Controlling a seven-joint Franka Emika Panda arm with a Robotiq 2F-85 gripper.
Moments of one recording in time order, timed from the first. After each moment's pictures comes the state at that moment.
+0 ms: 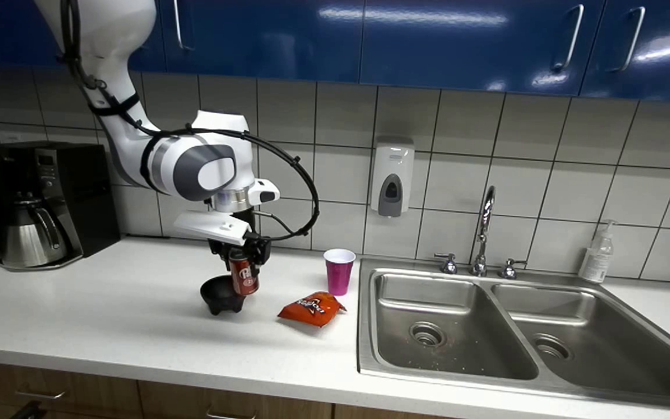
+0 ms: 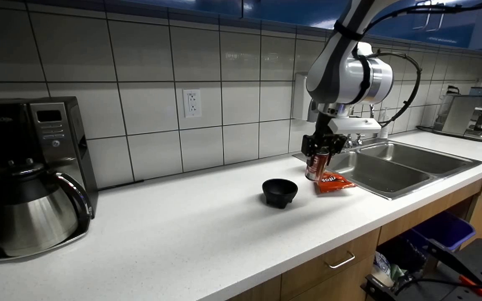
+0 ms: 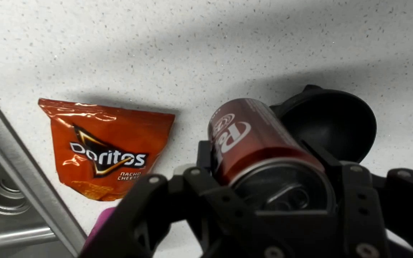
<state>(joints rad) -0.15 0.22 -0.03 -2.44 0.18 2.87 -0.25</state>
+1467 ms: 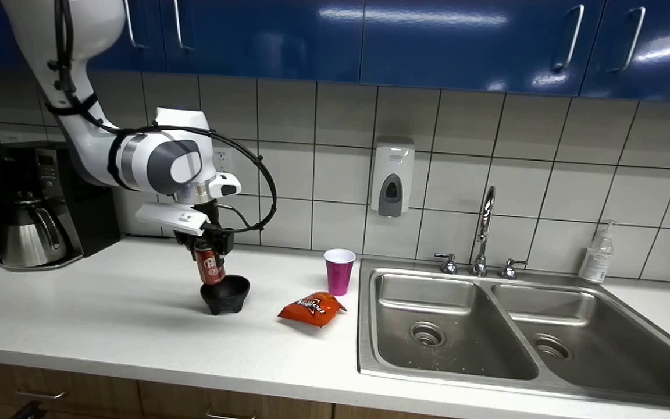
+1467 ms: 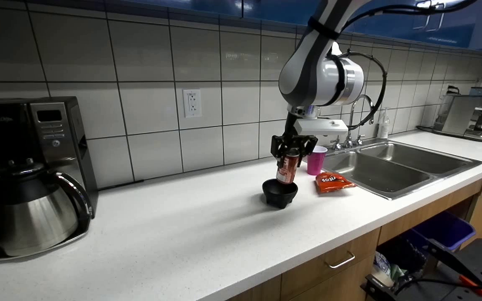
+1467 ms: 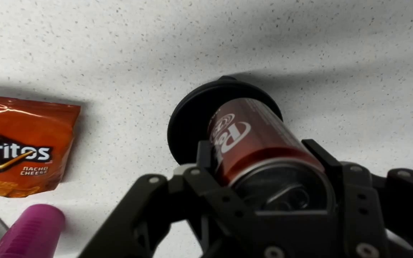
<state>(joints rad) -0.02 0.26 0.00 -2.39 0.11 2.88 -0.03</state>
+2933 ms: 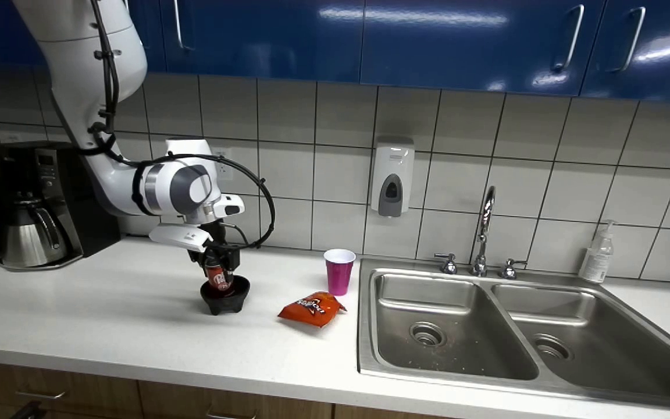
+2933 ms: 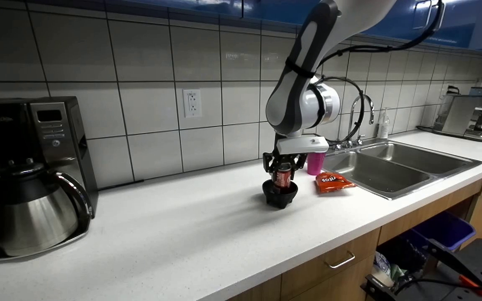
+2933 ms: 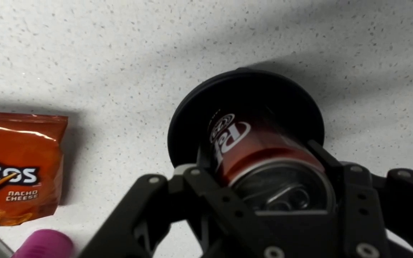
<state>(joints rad) 0.14 0.48 -0.15 -2.21 0.00 2.87 0.20</state>
